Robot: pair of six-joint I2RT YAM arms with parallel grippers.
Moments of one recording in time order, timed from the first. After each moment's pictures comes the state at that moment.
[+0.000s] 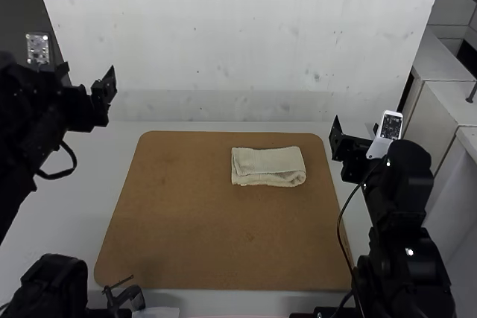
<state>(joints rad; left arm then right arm) -0.13 0.29 0.55 -0.32 -0.11 0.03 0.01 0.01 0.11 -0.14 0.03 0.13</state>
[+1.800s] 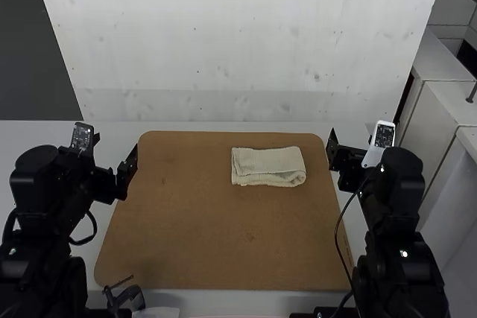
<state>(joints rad) -0.01 0.03 0.06 -0.19 0.12 0.15 0.01 0.01 0.05 -0.15 0.02 0.13</state>
